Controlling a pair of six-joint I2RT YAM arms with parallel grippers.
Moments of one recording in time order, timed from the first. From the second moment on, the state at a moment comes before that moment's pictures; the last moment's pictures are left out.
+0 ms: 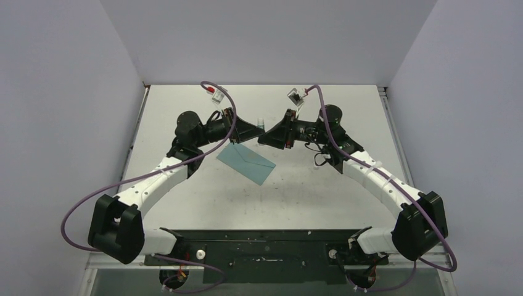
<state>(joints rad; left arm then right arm) -0.44 1.33 0.90 0.59 0.79 -1.04 0.53 1.34 1.03 0.27 -0.84 0.59</state>
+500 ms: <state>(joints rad) -0.47 1.33 0.91 0.60 0.68 -1.06 0.51 1.33 1.01 0.30 -0.75 0.70</state>
